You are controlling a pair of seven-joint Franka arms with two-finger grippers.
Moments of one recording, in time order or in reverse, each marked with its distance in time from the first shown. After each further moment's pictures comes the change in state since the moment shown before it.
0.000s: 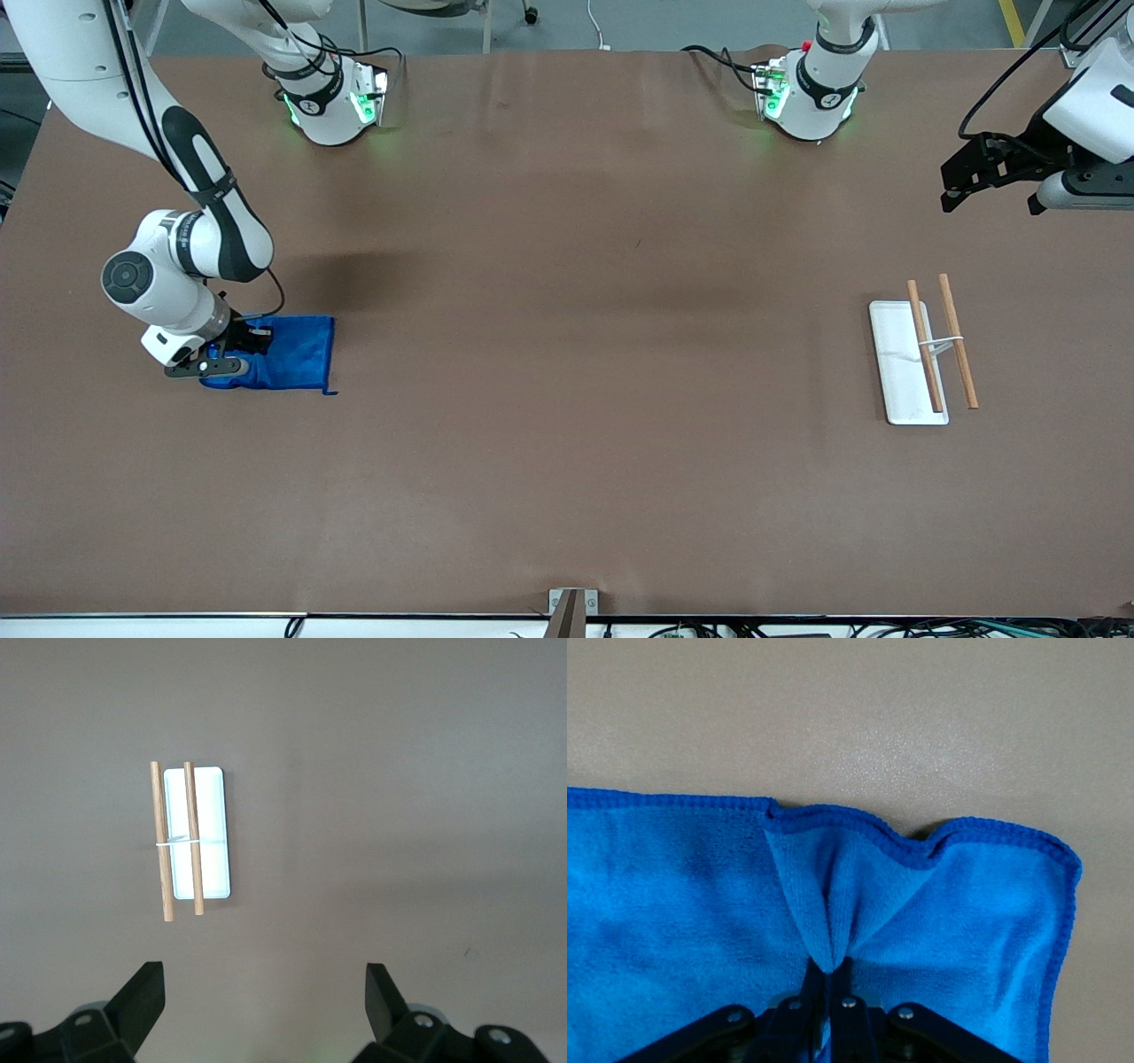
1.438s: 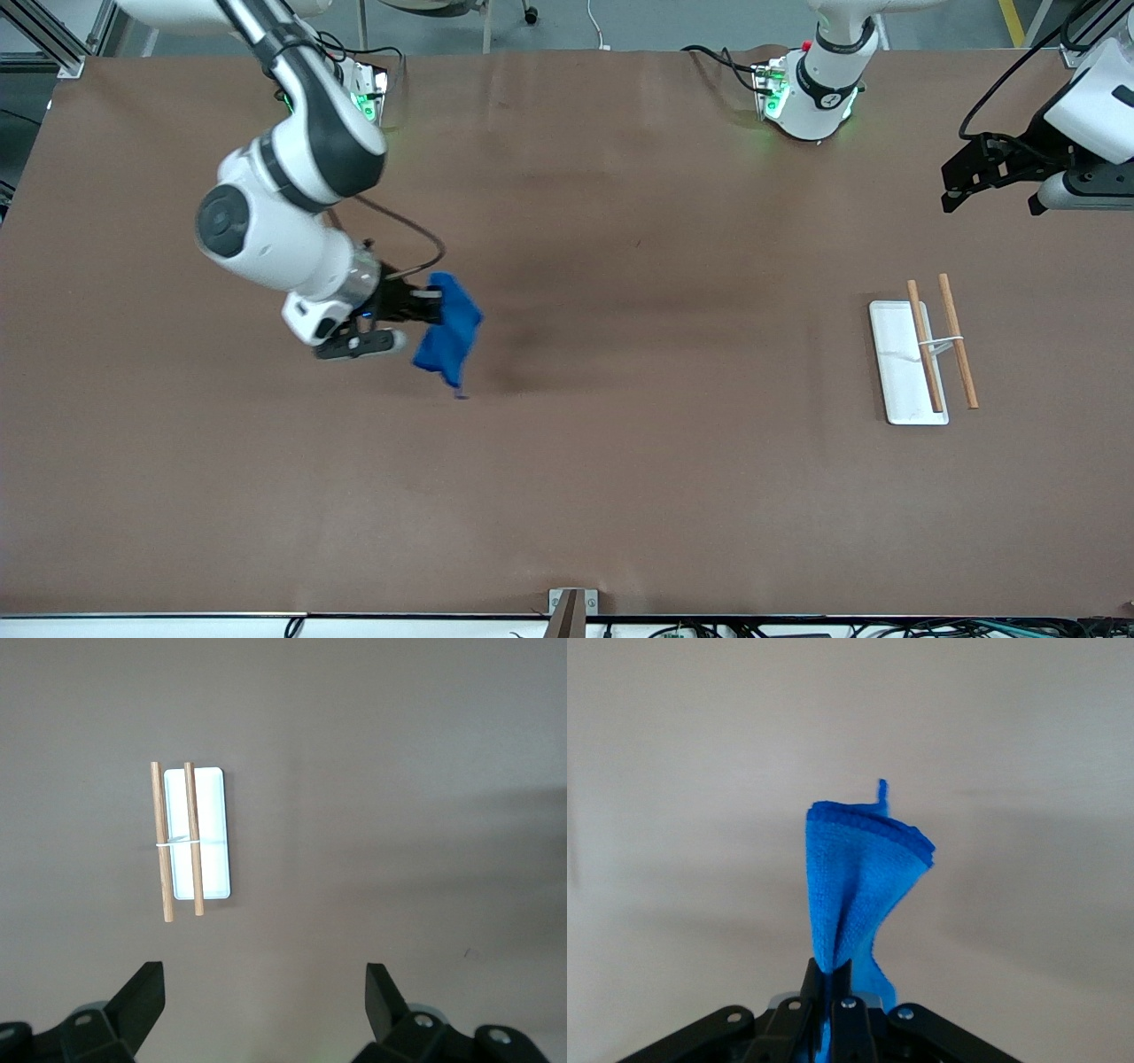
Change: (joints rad) left arm 0.000 0.003 0.000 0.001 0.000 0.007 0.000; right arm 0.183 -0.143 0.443 0.423 0.390 -0.412 0.474
